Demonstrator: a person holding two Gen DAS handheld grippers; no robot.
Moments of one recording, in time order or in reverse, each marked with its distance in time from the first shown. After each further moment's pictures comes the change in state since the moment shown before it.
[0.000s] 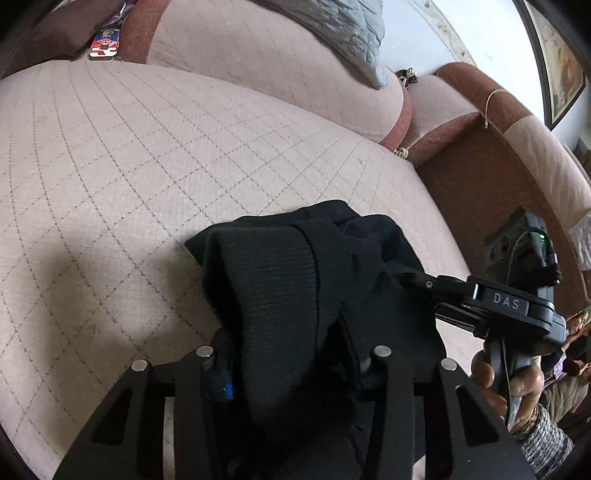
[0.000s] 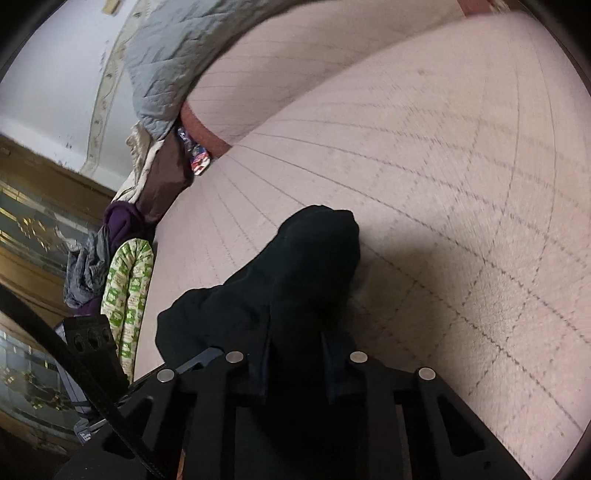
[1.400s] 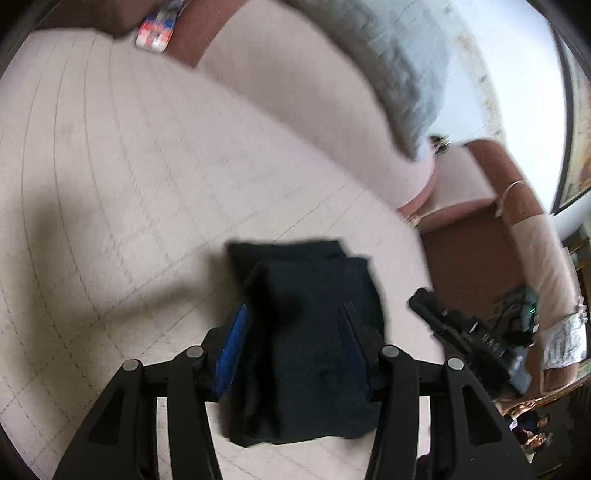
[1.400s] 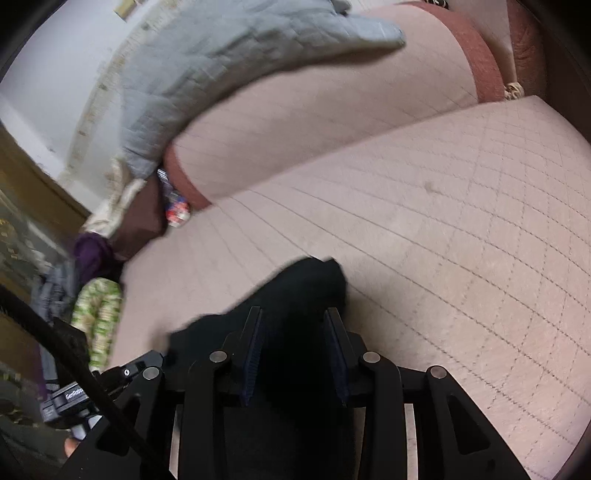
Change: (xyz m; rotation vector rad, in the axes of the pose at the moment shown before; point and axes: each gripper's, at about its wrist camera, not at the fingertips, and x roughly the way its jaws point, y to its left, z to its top) left arm -0.030 0.050 0.083 -0.240 -0.068 -0.085; right arm -0.009 0.024 0.082 -0.072 -0.158 -0.135
